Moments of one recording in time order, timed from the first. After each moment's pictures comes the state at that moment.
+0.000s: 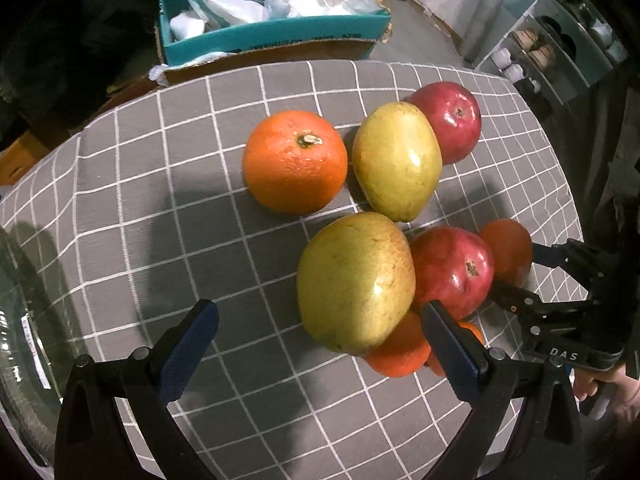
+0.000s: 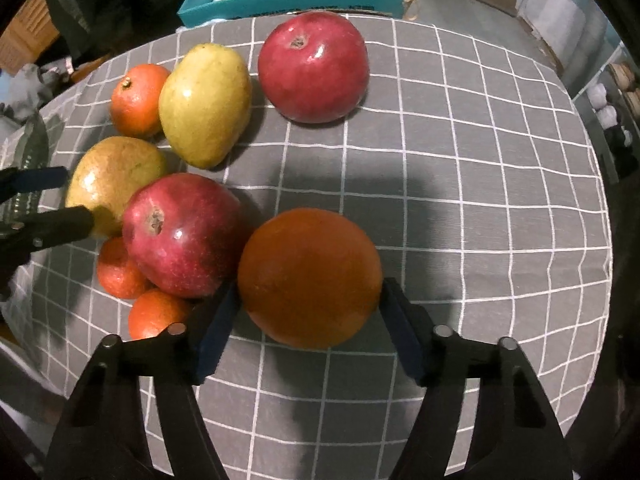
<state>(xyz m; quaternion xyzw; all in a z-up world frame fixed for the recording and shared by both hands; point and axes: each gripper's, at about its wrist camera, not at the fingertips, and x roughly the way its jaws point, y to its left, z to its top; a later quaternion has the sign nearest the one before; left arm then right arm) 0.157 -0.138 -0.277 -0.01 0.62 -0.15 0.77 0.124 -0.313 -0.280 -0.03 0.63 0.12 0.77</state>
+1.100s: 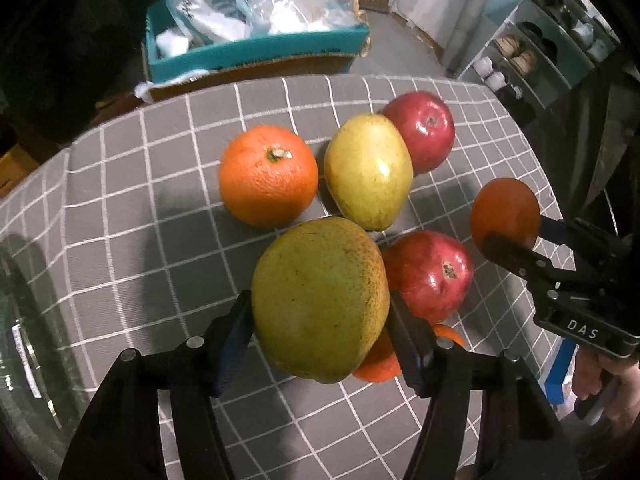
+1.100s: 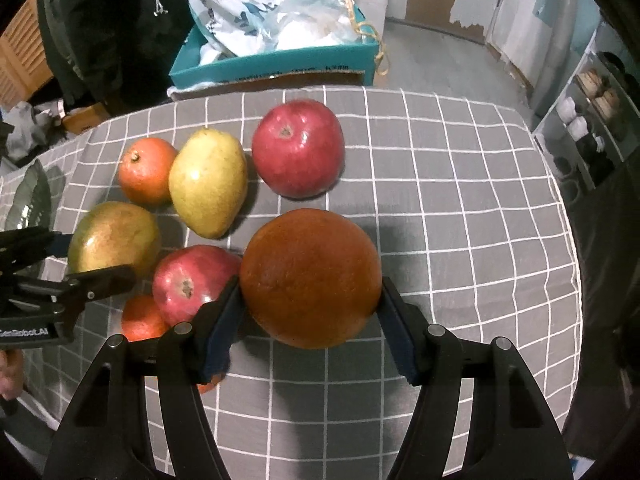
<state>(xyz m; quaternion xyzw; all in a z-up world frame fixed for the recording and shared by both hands) 0.148 -0.142 -0.264 -0.02 0.59 -0.17 0.79 0.123 -0.315 -0.235 -0.02 0.55 0.08 0.83</state>
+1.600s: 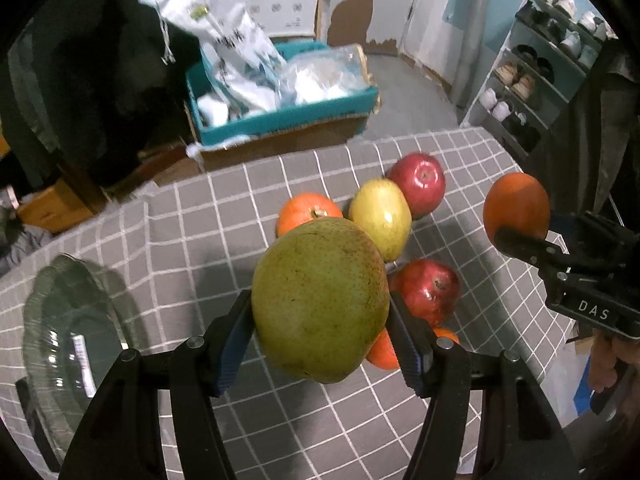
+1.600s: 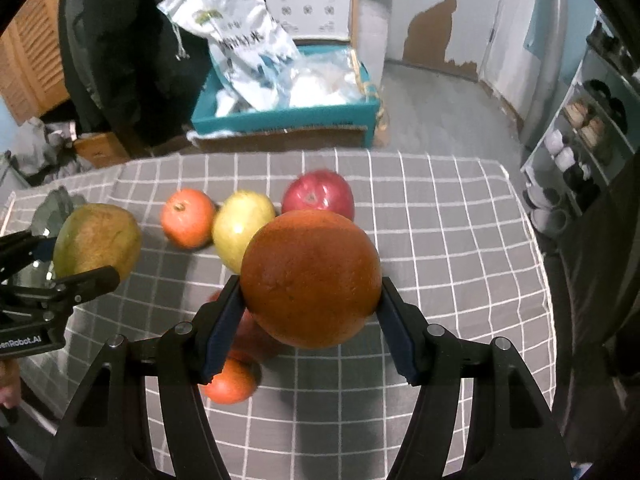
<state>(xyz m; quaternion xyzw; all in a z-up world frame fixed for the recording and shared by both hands) 0.124 -0.119 -0.197 0.02 0.51 -0.14 0.85 0.110 -0.299 -0.178 -0.03 0.49 0.08 0.87</state>
